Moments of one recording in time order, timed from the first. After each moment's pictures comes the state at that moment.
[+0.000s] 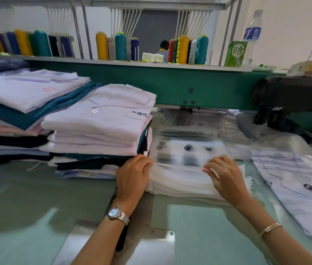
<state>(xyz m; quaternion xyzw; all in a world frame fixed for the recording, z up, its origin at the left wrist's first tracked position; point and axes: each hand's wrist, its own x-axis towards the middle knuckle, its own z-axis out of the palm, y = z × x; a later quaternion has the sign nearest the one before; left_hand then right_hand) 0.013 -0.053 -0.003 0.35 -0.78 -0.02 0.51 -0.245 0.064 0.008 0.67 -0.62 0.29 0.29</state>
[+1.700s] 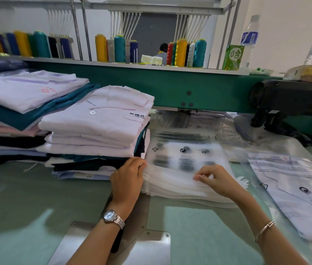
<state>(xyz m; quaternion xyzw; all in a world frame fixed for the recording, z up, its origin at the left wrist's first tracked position) 0.012 -0.051 -0.006 0.40 -0.77 0.00 0.50 -0.247 0.055 0.021 0.64 -0.68 0.33 -0.12</state>
